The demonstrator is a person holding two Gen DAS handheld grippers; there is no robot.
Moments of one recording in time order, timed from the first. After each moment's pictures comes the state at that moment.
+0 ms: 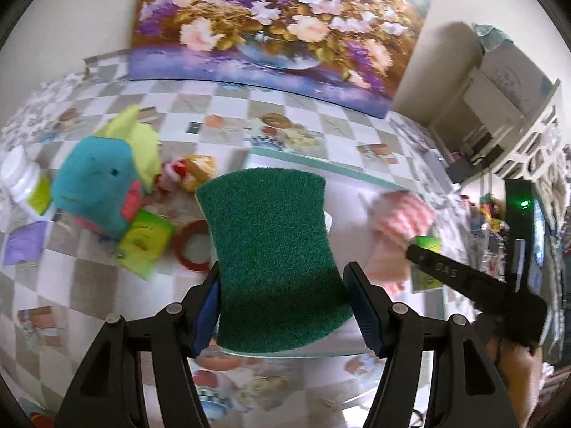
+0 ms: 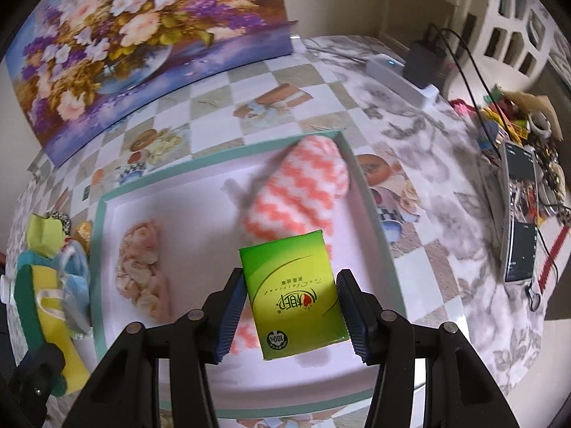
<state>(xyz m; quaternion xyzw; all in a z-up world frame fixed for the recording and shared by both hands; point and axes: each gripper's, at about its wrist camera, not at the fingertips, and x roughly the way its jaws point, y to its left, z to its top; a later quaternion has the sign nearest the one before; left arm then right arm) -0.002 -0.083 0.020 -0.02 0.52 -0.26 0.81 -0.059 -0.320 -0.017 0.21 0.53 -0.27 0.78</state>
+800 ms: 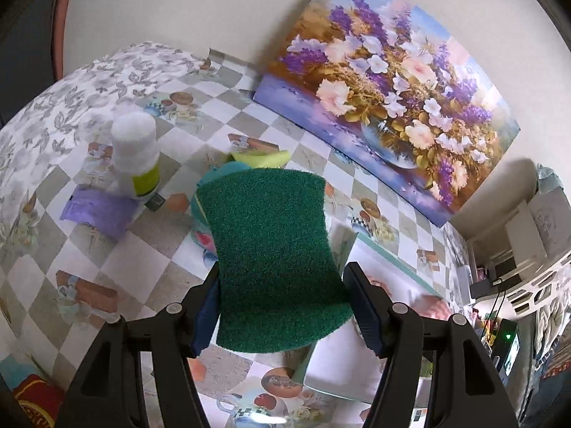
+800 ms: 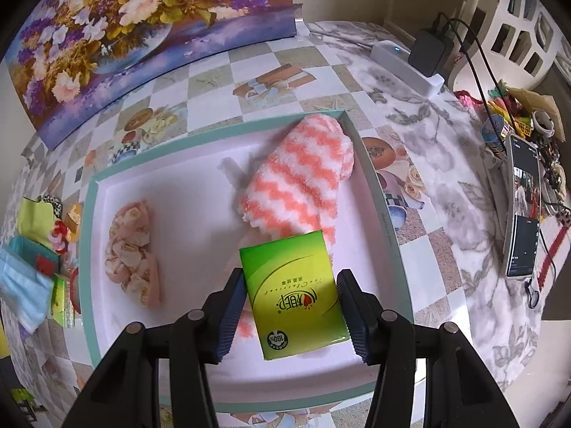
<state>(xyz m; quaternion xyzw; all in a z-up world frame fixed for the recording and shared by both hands) 0.033 0.039 0.041 -0.17 0.48 -0.11 0.85 -0.055 -0.313 -0.029 0.20 0.55 -0.26 0.77</state>
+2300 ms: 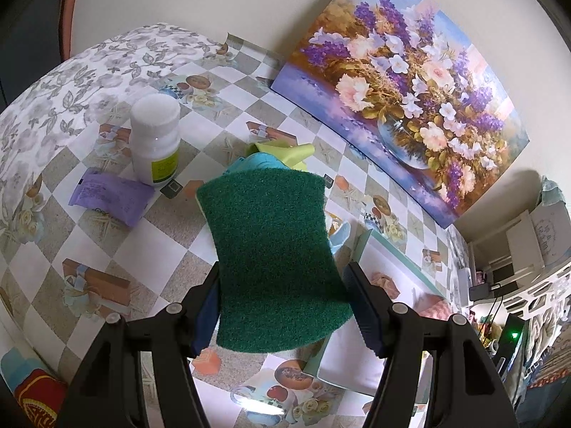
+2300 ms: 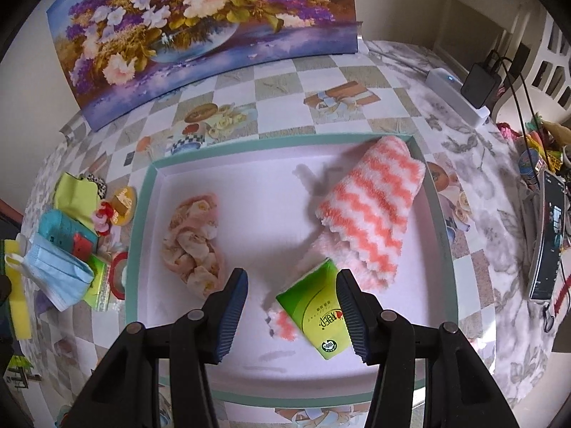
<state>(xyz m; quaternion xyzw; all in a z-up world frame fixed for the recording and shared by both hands) 0.037 0.063 0.030 -0.20 0.51 -0.10 0.83 -0.036 -0.275 -0.012 0.18 0.54 -0.19 0.80</state>
